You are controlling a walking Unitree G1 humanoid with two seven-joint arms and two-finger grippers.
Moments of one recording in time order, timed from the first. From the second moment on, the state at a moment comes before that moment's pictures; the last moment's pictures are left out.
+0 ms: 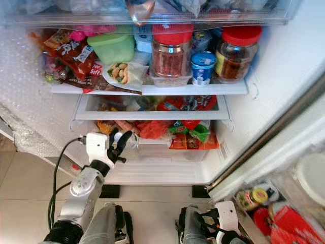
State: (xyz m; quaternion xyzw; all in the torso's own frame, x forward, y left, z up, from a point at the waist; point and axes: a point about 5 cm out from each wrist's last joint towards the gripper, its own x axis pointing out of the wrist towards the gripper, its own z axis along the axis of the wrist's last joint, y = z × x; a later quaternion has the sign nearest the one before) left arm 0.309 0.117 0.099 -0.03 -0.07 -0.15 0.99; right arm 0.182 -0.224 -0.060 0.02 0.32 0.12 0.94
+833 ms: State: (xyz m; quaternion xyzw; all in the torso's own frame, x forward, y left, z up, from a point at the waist) left arm 0.315 0.115 0.118 0.04 -0.11 -0.15 0.98; right arm 0.184 -0.224 -0.060 0.02 0.32 0.12 0.94
